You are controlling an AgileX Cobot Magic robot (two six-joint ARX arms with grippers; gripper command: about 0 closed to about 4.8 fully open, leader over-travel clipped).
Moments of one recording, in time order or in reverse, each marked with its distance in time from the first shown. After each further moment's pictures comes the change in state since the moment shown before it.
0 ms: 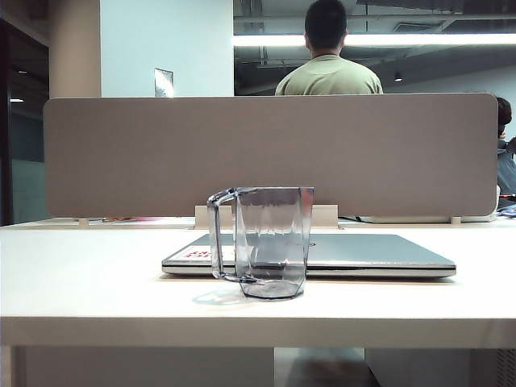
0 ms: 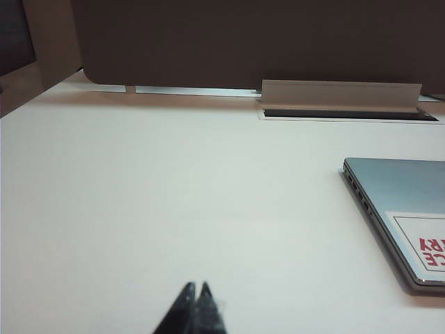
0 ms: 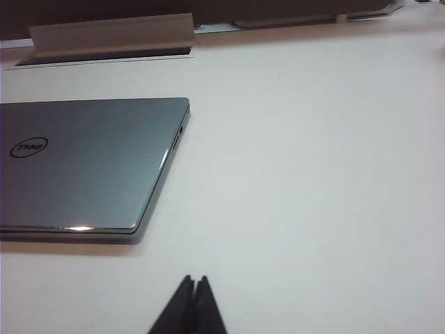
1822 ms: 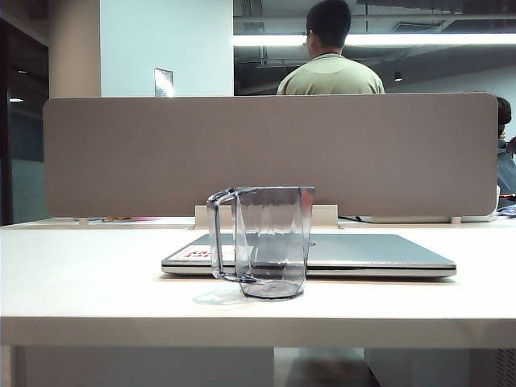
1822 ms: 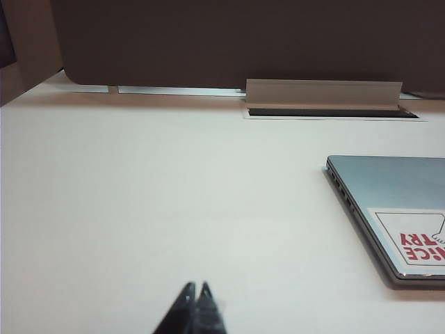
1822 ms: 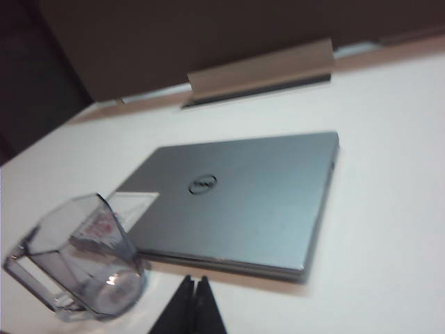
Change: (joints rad) left arm 0.000 0.000 0.000 0.000 0.043 0.000; right arm 0.014 0.001 0.079 0.045 -0.330 0.206
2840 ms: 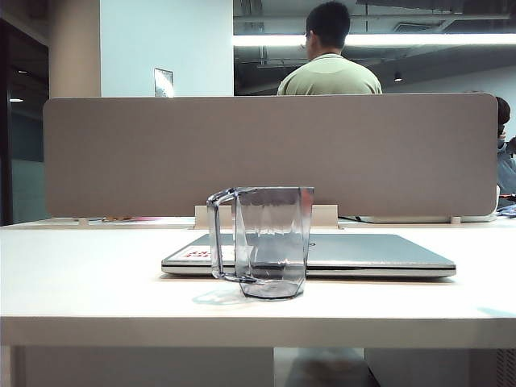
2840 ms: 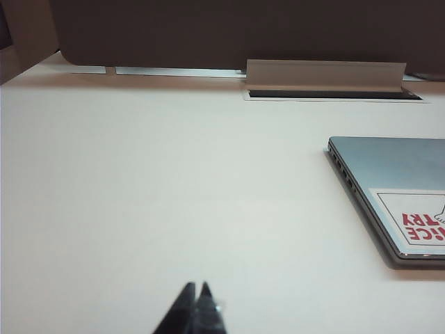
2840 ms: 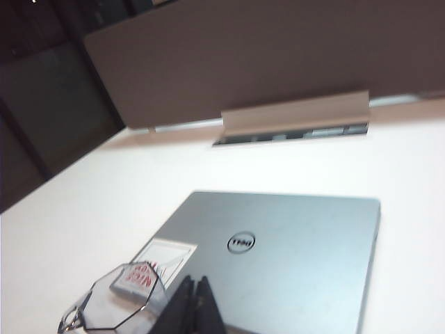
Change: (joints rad) left arm 0.000 0.000 0.000 -0.045 0.001 0.000; right arm 0.160 0.348 0.241 0.156 0.102 -0.001
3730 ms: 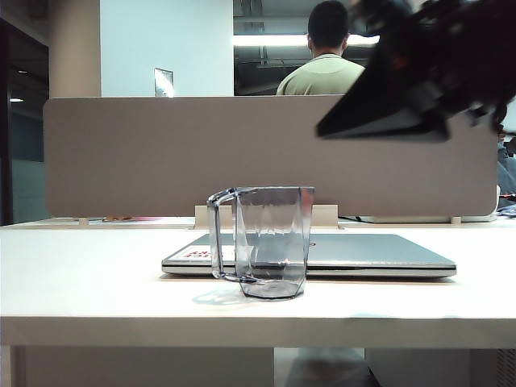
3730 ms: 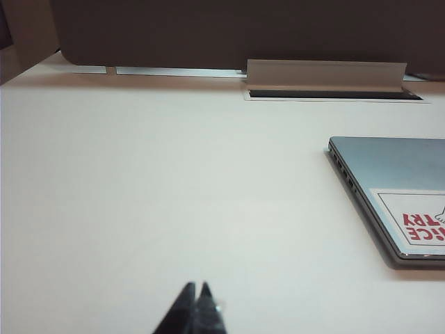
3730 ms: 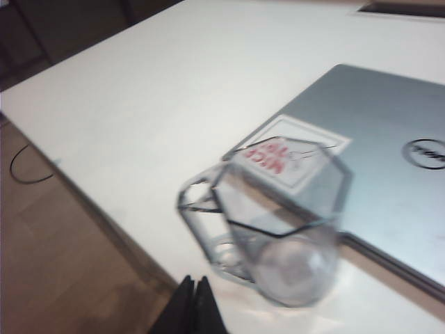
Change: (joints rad) left arm 0.000 -0.001 0.000 -0.002 0.000 0.000; right arm 0.575 0.636 0.008 0.372 0.217 -0.099
